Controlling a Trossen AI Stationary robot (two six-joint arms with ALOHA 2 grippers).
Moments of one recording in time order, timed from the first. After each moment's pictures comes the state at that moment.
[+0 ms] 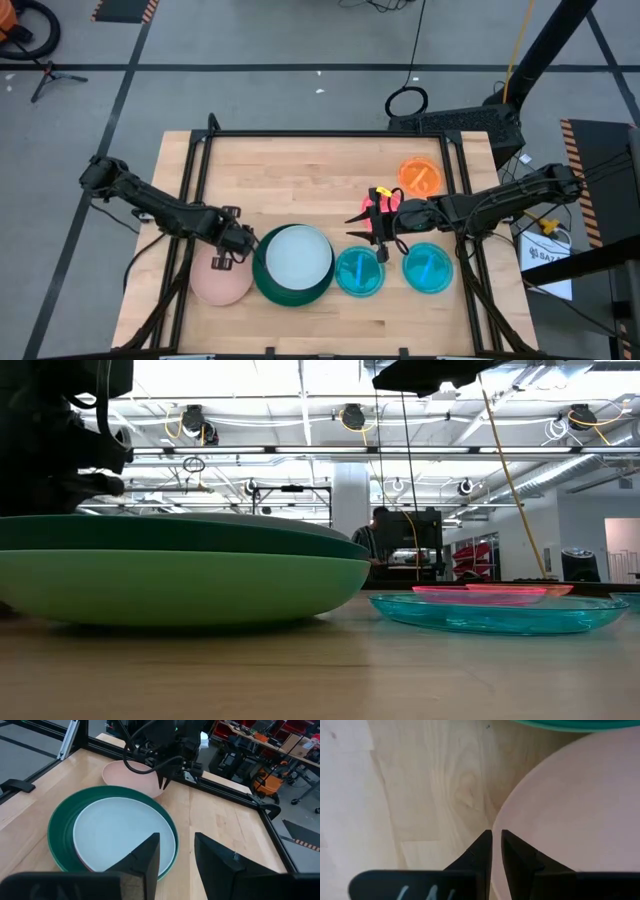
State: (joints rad) left arm -0.35 1.26 0.71 -0.97 -0.08 -0.26; right arm 0.21 1.20 0.77 0.08 0.18 -0.23
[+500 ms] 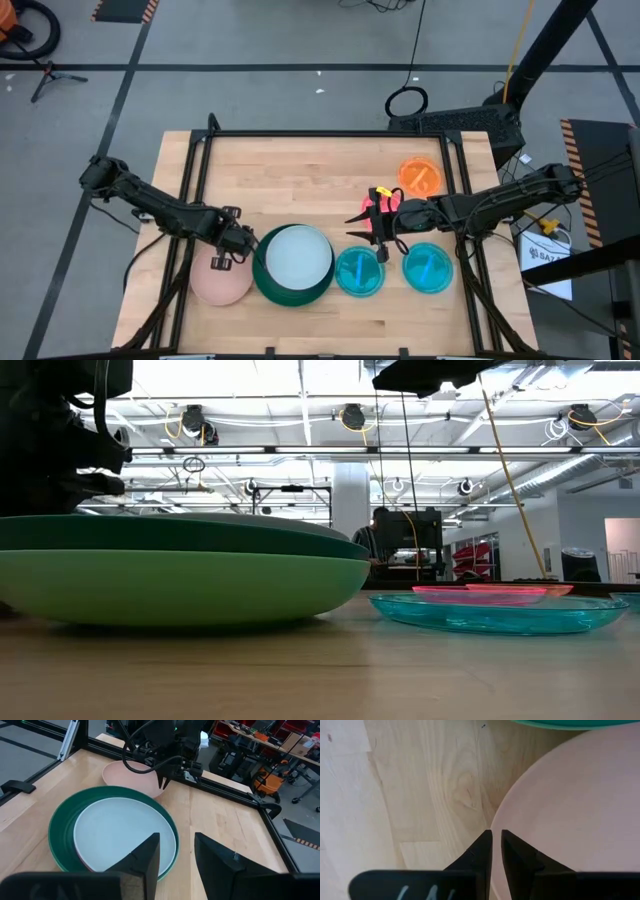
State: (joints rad) left arm -0.35 1.26 0.71 -0.97 -0.08 -0.24; right arm 0.21 1.20 0.77 0.08 0.18 -0.22
